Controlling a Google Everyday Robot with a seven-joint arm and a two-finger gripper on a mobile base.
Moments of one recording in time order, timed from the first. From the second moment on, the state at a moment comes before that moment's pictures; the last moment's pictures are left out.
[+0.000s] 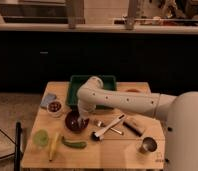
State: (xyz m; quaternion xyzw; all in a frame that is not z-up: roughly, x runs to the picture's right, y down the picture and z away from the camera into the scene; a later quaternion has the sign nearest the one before) arm -0.076 0.157 0.820 -0.28 -0.18 -0.22 0.92
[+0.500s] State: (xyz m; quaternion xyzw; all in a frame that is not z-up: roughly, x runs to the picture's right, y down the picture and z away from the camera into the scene) arm -0.130 0.148 0.826 -0.27 -0.20 -0.27 0.90
